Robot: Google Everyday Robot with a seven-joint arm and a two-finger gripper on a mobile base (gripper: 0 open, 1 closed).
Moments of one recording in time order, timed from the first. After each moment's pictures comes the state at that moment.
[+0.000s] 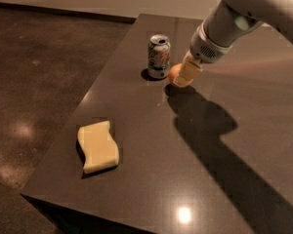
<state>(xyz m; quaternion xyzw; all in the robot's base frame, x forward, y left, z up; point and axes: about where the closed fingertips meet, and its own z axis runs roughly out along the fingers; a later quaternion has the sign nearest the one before) 0.616 -0.118 0.892 -0.54 0.80 0.03 0.25</state>
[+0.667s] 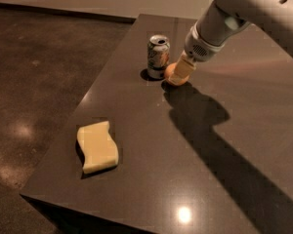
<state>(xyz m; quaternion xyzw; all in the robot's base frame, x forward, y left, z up) 0.639 -0.106 0.881 -0.53 0.81 0.04 0.24</state>
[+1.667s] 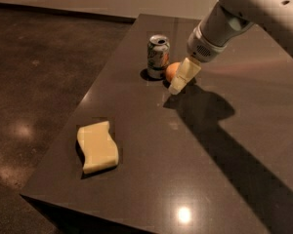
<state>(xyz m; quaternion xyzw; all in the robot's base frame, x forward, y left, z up) 0.644 -0.110 0.873 -0.54 0.80 0.06 0.24</state>
